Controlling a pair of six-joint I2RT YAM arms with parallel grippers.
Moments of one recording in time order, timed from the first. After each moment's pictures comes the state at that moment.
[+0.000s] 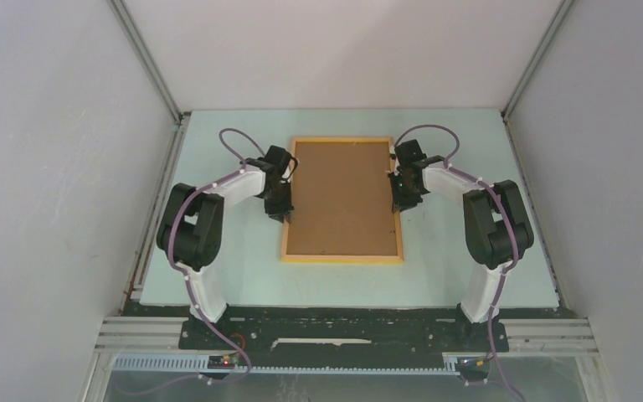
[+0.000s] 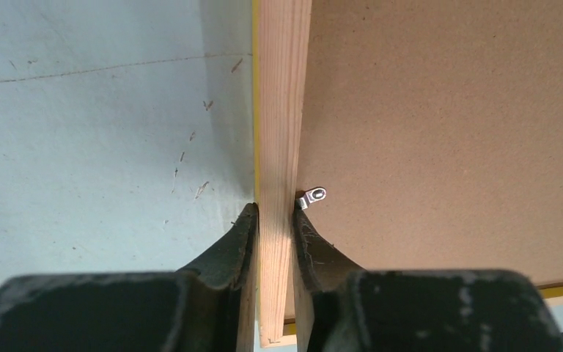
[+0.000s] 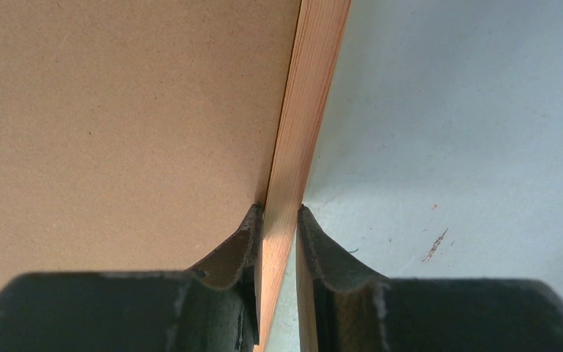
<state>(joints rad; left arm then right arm) -0.37 1.86 1.25 -0.70 0.04 -0.42 0.32 1.88 1.25 -0.56 -0.05 0.19</state>
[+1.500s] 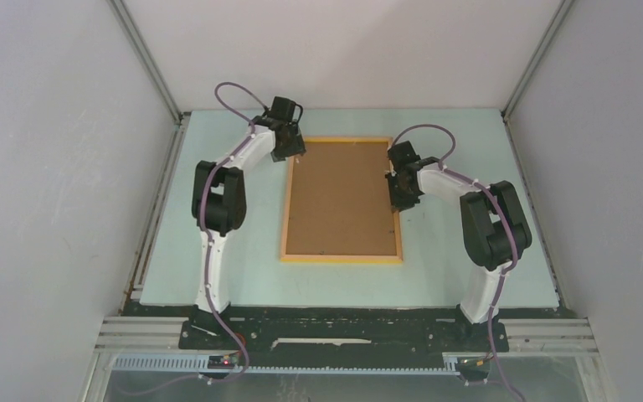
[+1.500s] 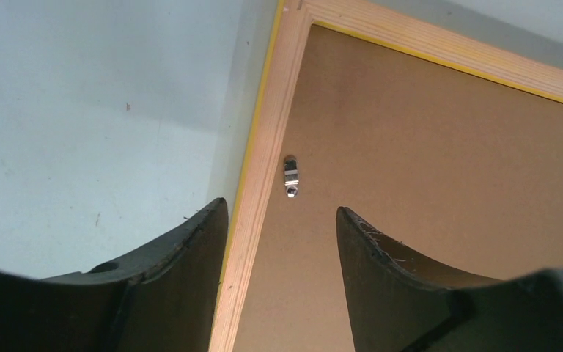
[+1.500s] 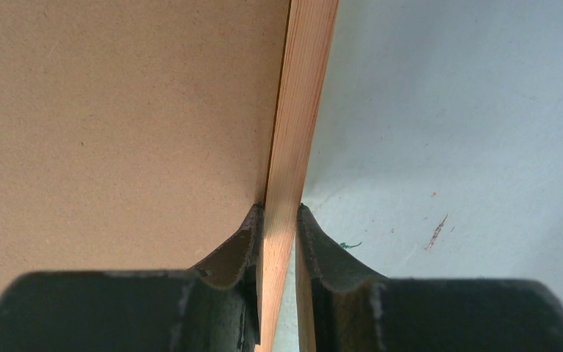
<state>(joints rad) -0.30 2.28 1.96 -0.65 -0.13 -0.53 0.37 1.87 1.25 -0.56 0.05 0.25</state>
